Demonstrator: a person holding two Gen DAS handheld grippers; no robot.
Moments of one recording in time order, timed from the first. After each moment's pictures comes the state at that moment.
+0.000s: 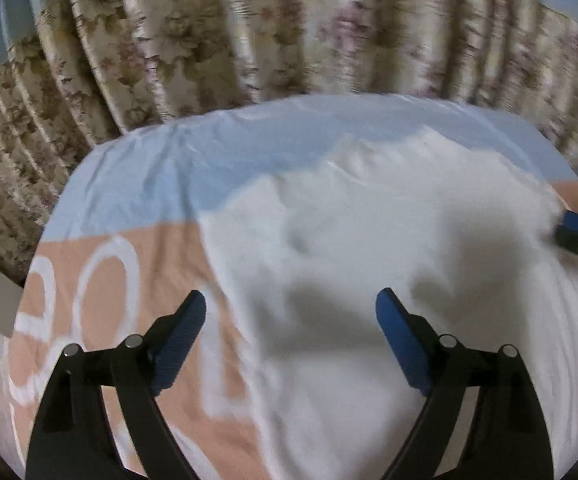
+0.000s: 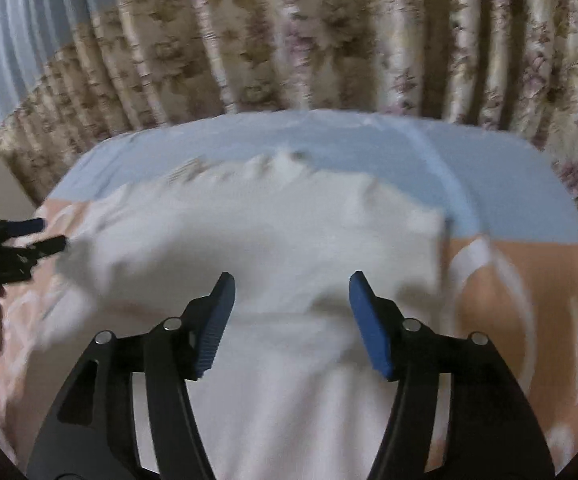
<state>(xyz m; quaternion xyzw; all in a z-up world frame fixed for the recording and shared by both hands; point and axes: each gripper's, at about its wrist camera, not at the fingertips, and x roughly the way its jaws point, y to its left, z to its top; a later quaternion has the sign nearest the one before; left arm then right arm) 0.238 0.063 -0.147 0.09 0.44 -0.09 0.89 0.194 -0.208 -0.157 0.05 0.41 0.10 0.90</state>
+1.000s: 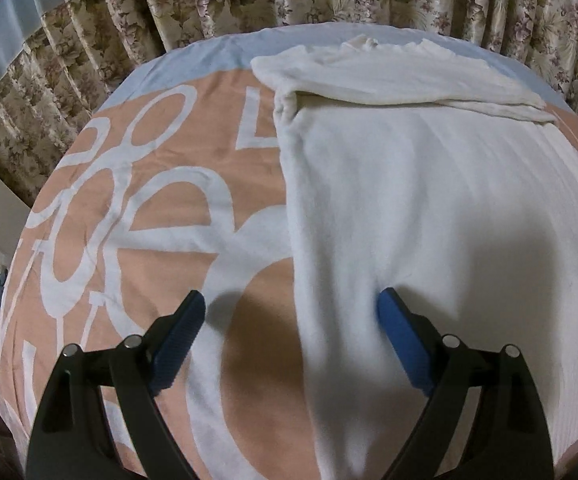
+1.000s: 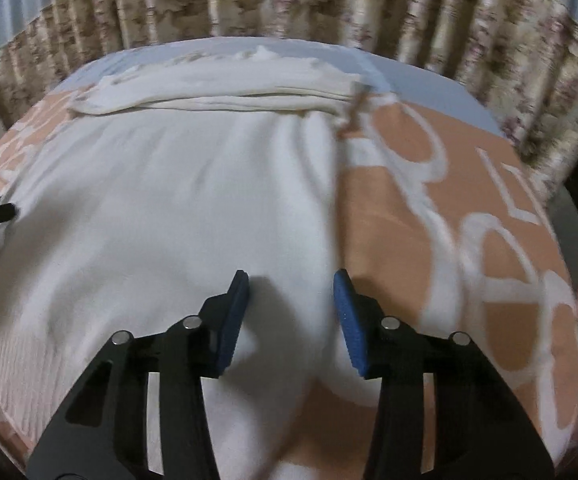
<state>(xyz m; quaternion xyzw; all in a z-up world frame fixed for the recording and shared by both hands) 0.081 0.097 -0.199 0.08 0.48 -0.02 0.87 0.015 -0.236 -0.187 -0.03 0.46 0.02 0.89</state>
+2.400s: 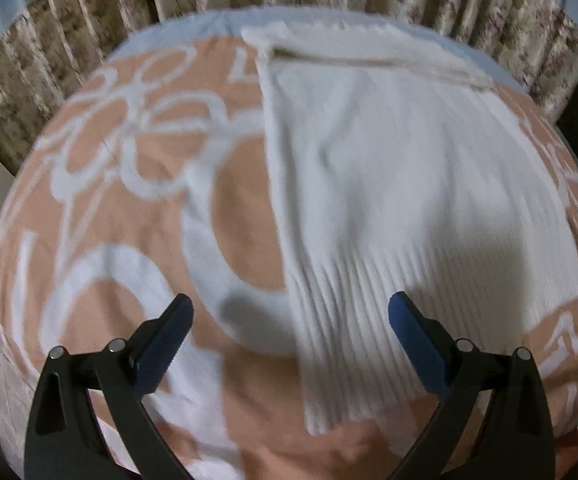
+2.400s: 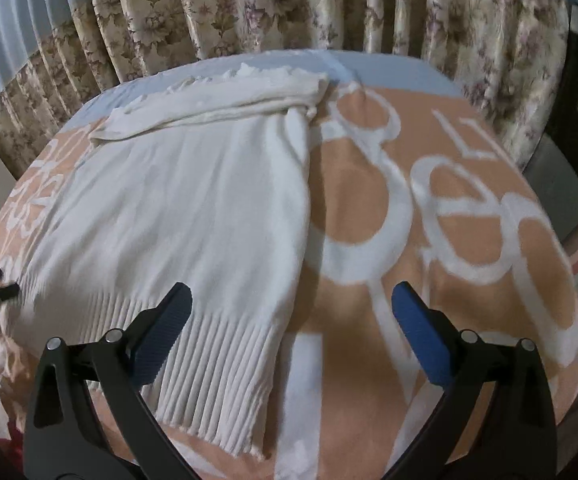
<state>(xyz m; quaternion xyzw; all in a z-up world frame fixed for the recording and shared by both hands) -0.023 0.097 -0.186 0.03 0.53 -0.07 0.84 -0.057 -0.246 -0.151 0.05 0.45 0.01 0.89</state>
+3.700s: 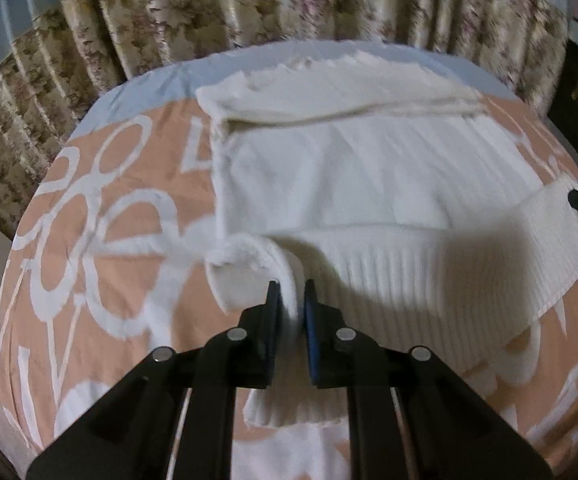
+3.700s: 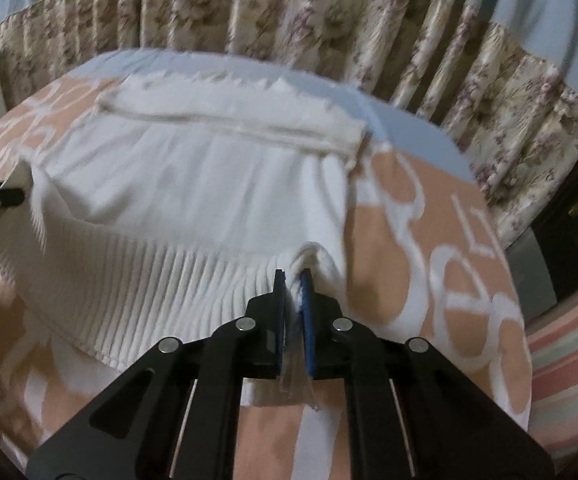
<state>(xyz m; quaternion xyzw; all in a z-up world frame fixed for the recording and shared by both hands) 0.055 0.063 -0.168 0.08 0.46 -0.09 0.88 -0.012 -0.184 -0.142 -0.11 0.42 -0.01 0.90</state>
